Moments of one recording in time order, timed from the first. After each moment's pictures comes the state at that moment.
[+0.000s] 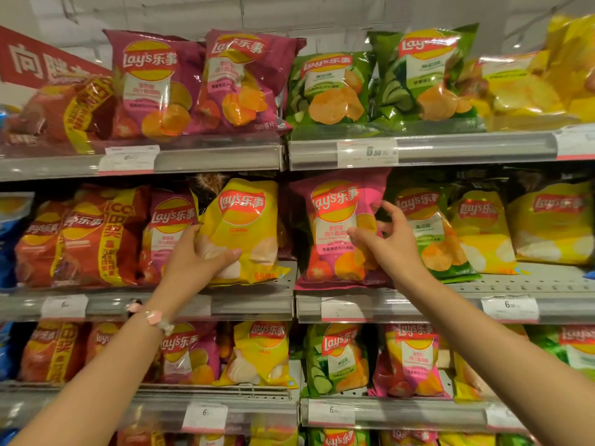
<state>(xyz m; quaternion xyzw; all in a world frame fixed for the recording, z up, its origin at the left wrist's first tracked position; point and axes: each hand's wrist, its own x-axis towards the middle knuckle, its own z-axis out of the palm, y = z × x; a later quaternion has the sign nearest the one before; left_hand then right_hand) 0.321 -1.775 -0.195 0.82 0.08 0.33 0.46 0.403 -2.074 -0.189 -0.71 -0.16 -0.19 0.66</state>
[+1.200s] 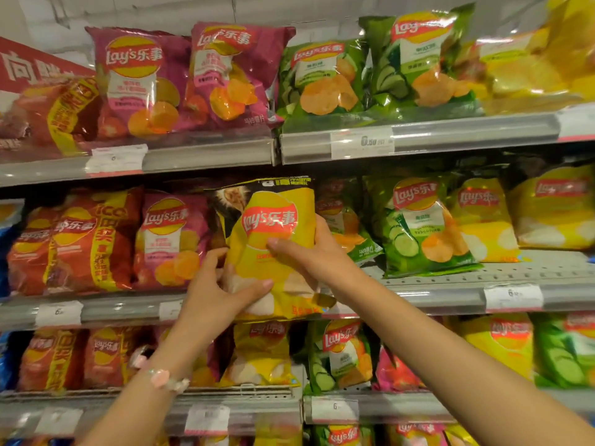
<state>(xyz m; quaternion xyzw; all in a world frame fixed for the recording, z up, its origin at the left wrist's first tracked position) 0.282 -1.829 -0.218 0.80 0.03 0.28 0.53 0.349 -1.998 -0.178 -0.68 -0.30 0.01 0.67</state>
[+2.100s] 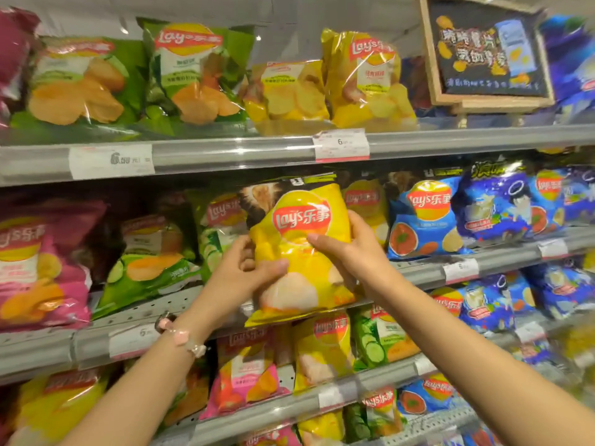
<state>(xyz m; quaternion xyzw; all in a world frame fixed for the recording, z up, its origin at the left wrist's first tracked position) 0.389 -2.118 -0.201 0.75 -0.18 0.11 0.63 0.390 -2.311 -0.183 -0.70 -0.12 -0.18 0.68</state>
